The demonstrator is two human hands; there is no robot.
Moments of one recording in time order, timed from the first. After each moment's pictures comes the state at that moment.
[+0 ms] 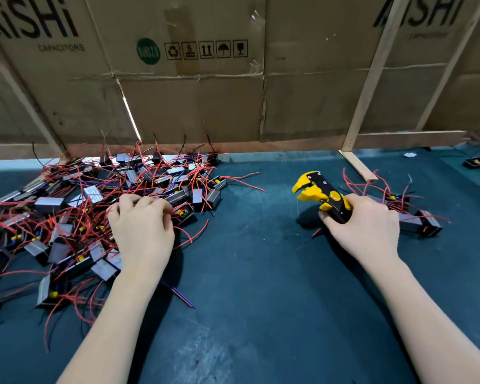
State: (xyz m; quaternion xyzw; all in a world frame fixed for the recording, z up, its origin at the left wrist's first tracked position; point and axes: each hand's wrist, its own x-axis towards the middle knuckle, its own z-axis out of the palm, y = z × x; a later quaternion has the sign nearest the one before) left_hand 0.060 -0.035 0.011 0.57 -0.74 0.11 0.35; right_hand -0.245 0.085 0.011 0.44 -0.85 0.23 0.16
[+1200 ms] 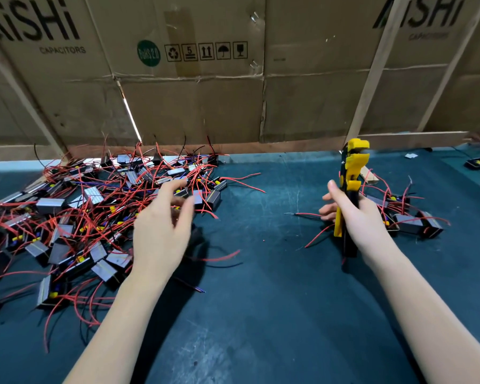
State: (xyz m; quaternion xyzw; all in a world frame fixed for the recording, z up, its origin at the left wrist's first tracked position) left_hand 0.044 -0.014 0.028 0.44 -0.75 -0.12 0.47; right_hand -0.241 0.080 0.021 0.35 -0.67 0.60 -0.24
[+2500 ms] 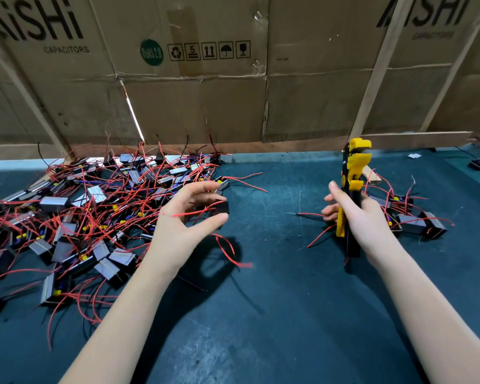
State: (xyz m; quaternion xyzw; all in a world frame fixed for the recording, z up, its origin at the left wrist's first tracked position) left_hand 0.034 -0.009 0.029 0.29 -0.69 -0.46 0.48; right_hand -0.240 0.081 0.024 0.36 -0.67 0.60 -0.25
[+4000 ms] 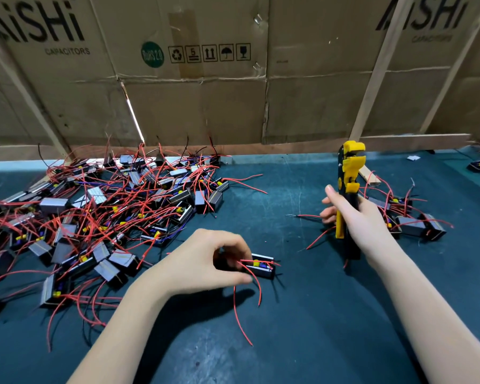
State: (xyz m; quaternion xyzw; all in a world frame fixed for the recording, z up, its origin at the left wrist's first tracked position) left_hand 0.031 0.005 0.026 0.24 -0.90 -0.33 0.16; right_hand -0.236 0.084 0.027 0.37 -0.68 0.58 -0.25
